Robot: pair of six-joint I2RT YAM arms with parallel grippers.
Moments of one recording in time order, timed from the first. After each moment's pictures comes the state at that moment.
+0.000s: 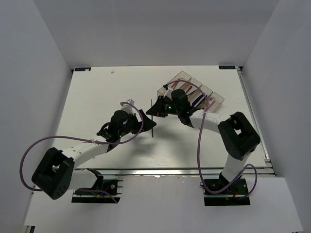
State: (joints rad) left arm -0.58 1.24 0.53 0.31 0.20 -0.80; right arm 0.67 1.77 1.03 0.37 -0.47 0.77
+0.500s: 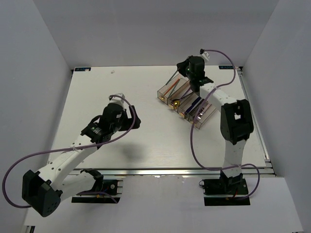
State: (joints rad) left arm -0.58 1.04 0.82 -0.40 -0.15 -0.57; right arm 0.38 1.97 1.54 0.21 0.13 0.83
